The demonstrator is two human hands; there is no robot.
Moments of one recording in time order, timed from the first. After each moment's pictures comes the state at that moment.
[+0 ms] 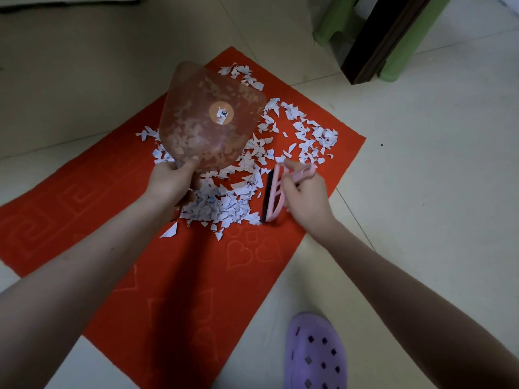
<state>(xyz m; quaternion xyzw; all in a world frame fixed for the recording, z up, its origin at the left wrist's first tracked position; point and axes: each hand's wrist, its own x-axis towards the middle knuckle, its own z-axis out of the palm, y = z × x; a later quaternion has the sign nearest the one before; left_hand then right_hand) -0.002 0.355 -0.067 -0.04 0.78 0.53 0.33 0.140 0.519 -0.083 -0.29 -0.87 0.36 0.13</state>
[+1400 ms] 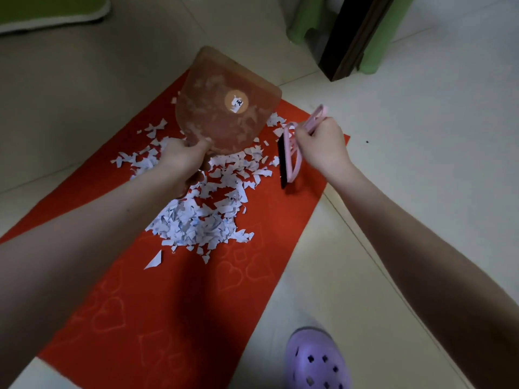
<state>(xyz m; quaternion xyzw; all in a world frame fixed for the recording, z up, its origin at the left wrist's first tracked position) -0.034 0.440 -0.046 0.04 0.81 0.47 0.34 0.092 0.629 -0.059 -0.39 -0.85 0.33 0.14</state>
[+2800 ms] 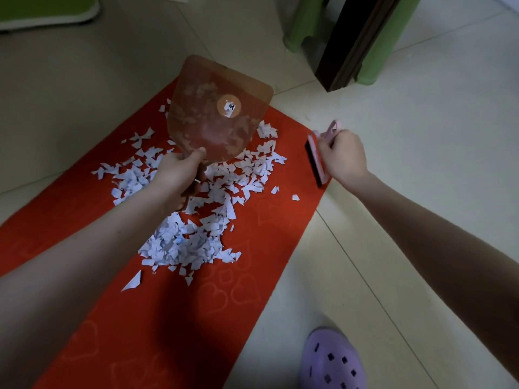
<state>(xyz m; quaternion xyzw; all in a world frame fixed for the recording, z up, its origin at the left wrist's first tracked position) -0.042 0.471 -0.072 -0.01 0.79 0.49 0.36 0.106 0.706 -0.080 -0.43 -0.88 0.20 0.10</state>
